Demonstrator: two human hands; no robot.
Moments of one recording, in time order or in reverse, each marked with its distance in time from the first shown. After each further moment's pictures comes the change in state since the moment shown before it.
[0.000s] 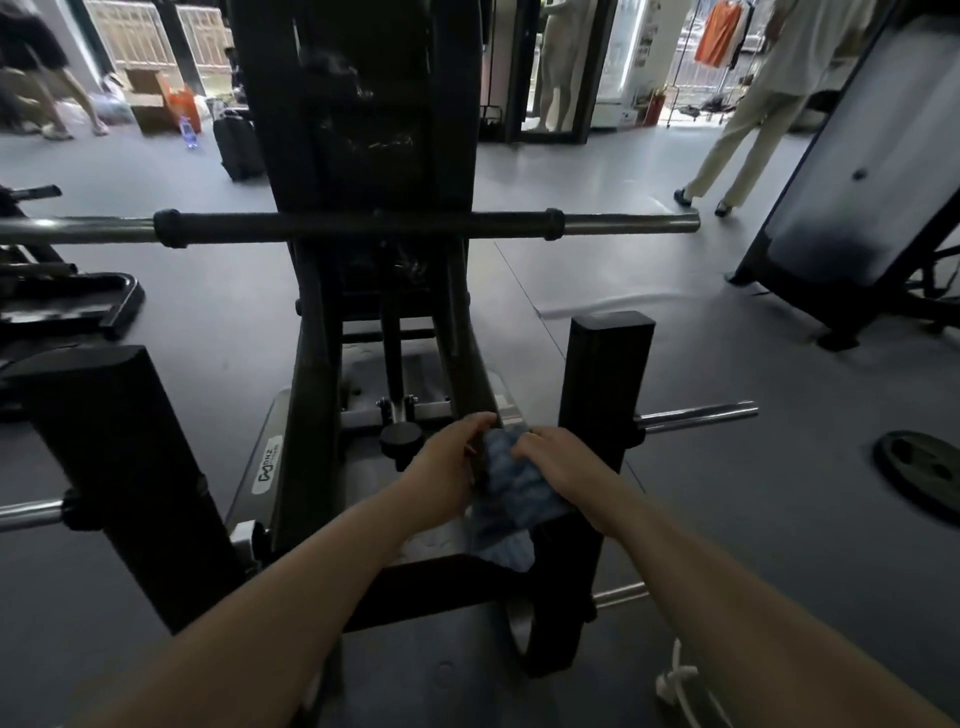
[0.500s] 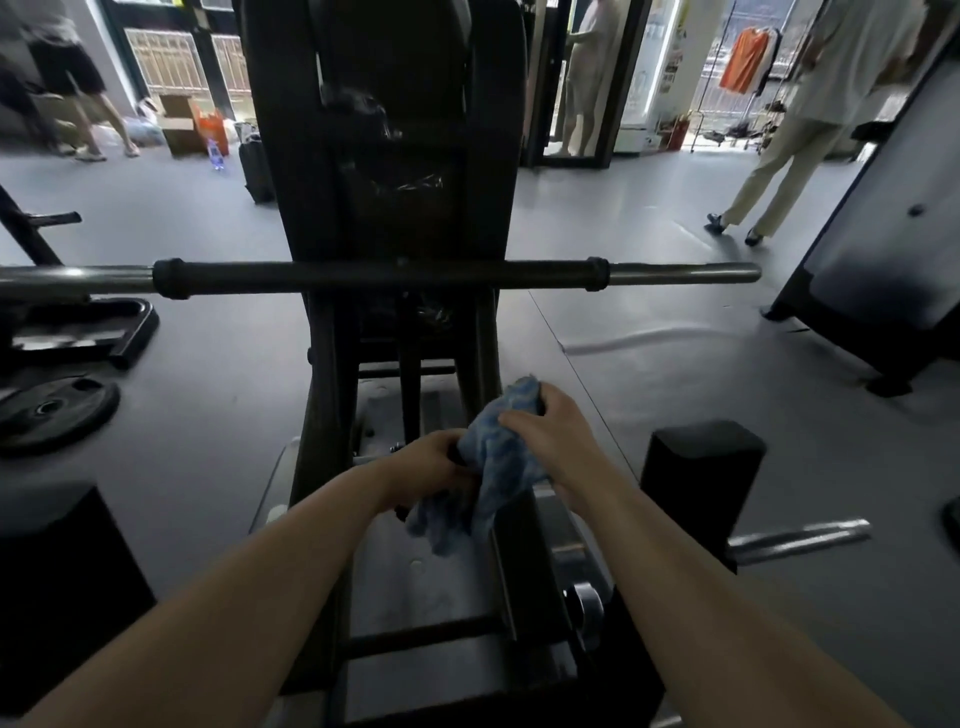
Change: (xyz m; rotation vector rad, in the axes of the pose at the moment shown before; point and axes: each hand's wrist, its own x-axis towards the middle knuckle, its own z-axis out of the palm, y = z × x) left_hand 0.147 -0.067 -0.090 -0.216 -0.224 -0.214; right_hand 0.152 -0.086 0.005 0.112 0.238 -0.201
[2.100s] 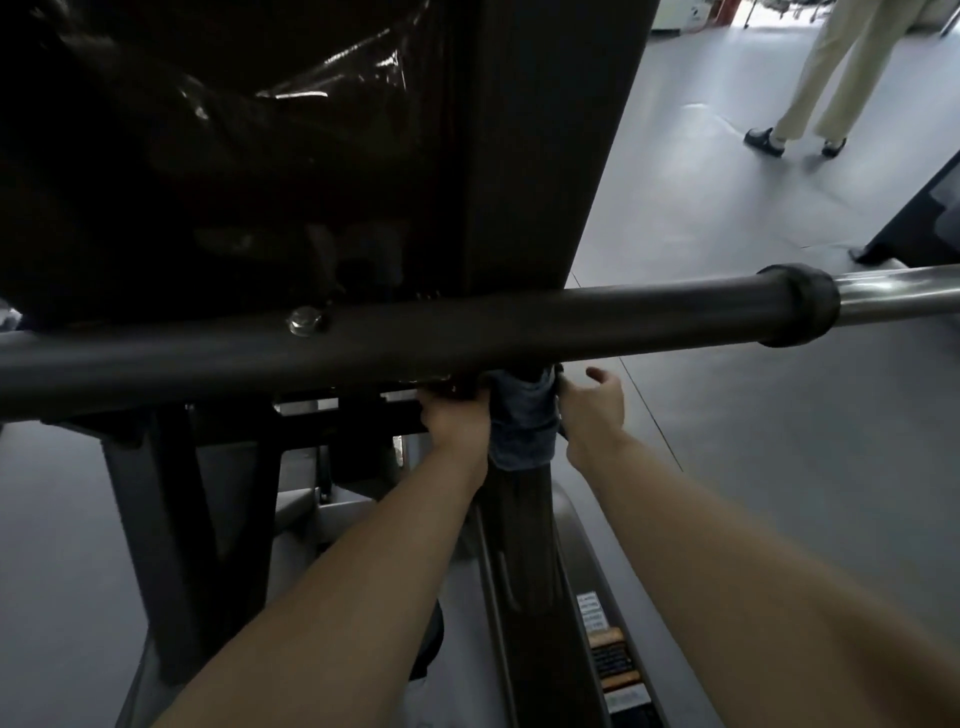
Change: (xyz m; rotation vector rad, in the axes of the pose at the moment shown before) left_hand 0.479 -0.079 -0.138 -0.623 0.722 -0.330; right_hand 0.511 0.105 0.058 0.177 0.346 0.389
